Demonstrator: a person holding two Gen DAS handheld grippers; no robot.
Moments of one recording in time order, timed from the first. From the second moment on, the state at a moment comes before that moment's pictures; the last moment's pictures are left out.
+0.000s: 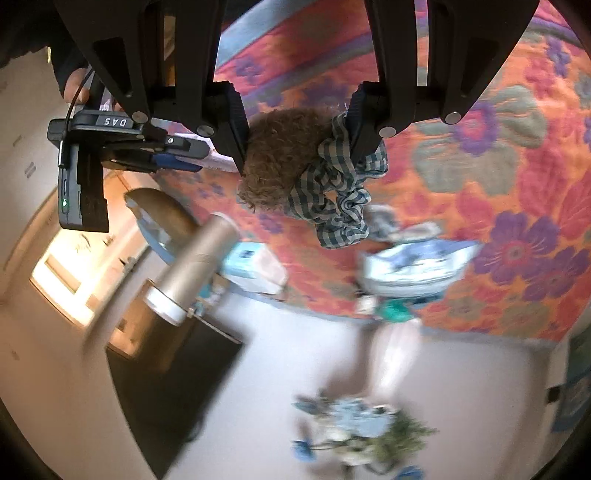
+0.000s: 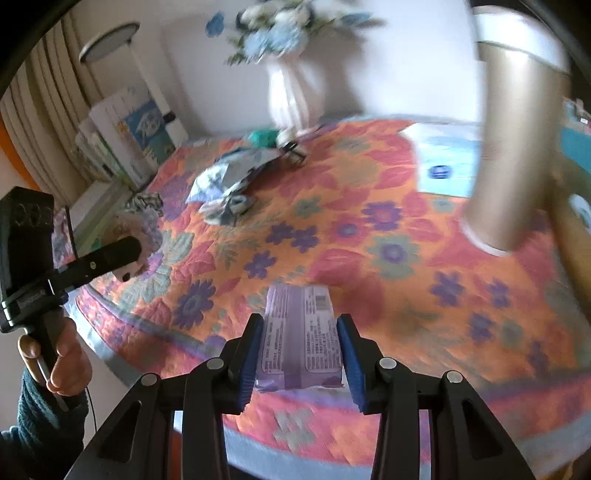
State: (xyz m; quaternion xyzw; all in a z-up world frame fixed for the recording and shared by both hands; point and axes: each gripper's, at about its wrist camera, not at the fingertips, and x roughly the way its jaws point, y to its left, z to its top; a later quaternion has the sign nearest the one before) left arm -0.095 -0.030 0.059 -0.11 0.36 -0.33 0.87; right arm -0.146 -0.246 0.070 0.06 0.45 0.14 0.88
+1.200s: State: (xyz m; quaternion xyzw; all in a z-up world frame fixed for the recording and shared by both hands) left arm -0.081 -0.366 0.121 0.09 0.33 -0.47 0.82; right arm -0.177 -0.504 0.158 0.19 0.35 -0.10 0.91
